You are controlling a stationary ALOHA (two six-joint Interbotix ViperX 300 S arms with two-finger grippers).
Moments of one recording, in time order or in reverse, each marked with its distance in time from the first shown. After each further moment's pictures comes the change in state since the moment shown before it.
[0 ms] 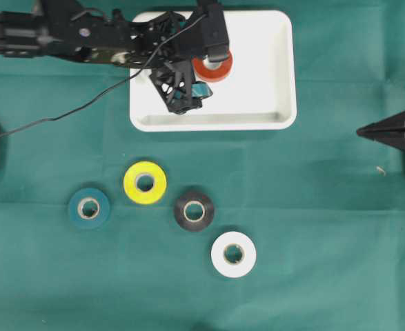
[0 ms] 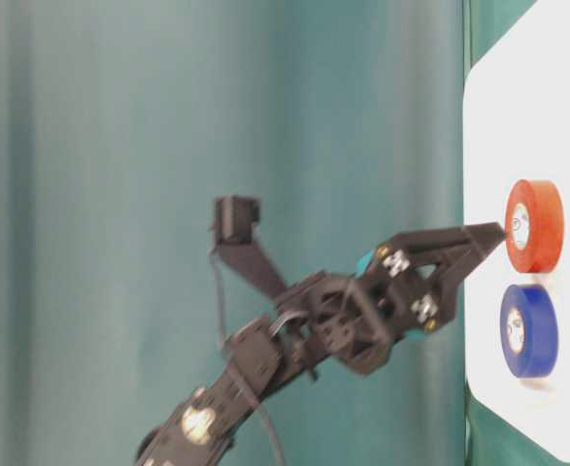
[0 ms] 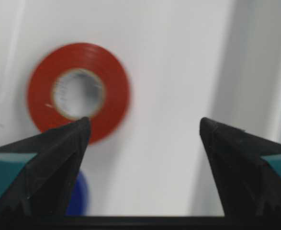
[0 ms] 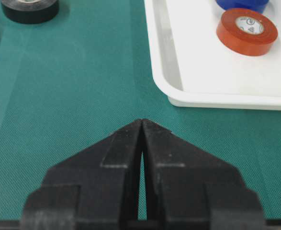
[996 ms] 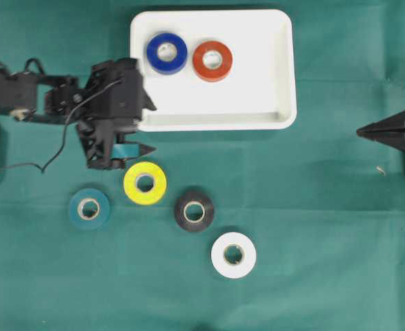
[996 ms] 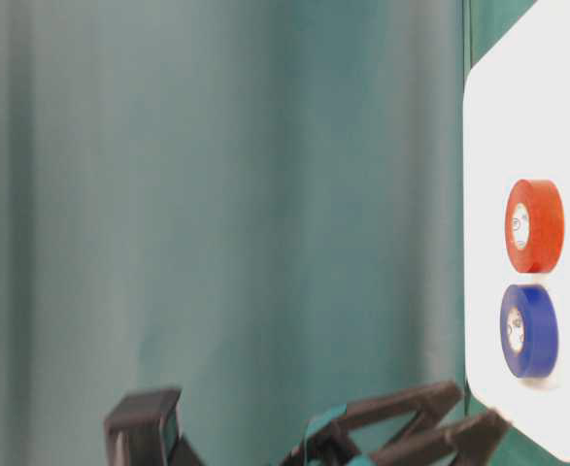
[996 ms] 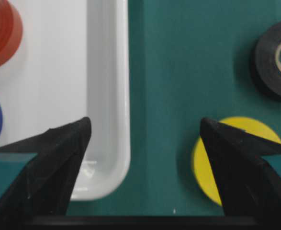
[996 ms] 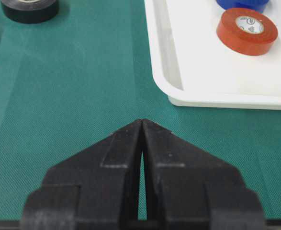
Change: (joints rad) left arm -0.189 -0.394 0.413 -0.002 -0.130 -0.002; right arm 0.000 0.000 0.002 0.000 -0.002 0.000
